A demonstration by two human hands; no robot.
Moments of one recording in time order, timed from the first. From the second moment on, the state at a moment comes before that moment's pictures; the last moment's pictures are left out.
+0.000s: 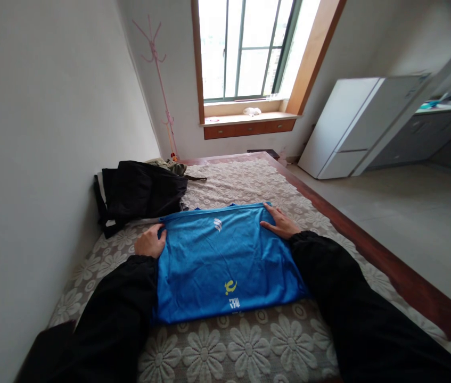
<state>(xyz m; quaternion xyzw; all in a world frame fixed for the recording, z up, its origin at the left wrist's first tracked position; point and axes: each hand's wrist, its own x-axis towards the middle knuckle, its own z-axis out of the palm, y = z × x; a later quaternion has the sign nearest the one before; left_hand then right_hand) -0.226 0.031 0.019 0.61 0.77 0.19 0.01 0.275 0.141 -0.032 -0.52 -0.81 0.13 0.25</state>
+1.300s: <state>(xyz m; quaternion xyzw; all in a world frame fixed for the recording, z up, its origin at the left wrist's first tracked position) -0.193 -0.198 0.035 0.39 0.72 0.32 0.47 0.287 -0.115 0.017 -0.67 -0.56 0.44 0.21</state>
